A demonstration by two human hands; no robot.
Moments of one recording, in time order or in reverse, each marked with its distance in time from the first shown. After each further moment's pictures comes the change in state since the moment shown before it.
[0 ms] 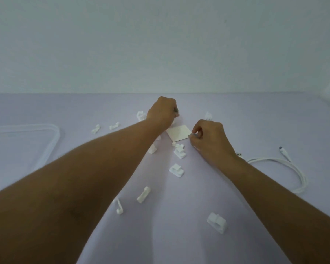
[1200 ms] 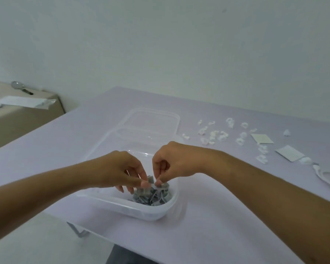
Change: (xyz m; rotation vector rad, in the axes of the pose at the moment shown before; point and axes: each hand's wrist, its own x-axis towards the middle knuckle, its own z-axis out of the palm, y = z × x) left_hand -0.437 -0.120 -0.240 -0.309 -0.400 -0.410; right_hand -0.184 -0.315 0.025 -0.133 -1.026 -0.720
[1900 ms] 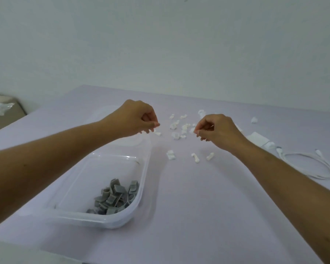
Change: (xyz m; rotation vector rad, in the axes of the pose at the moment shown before) left_hand 0.112 0.091 -0.019 0.212 0.376 0.316; right_hand -0.078 0.147 -0.023 0.399 0.819 0.373
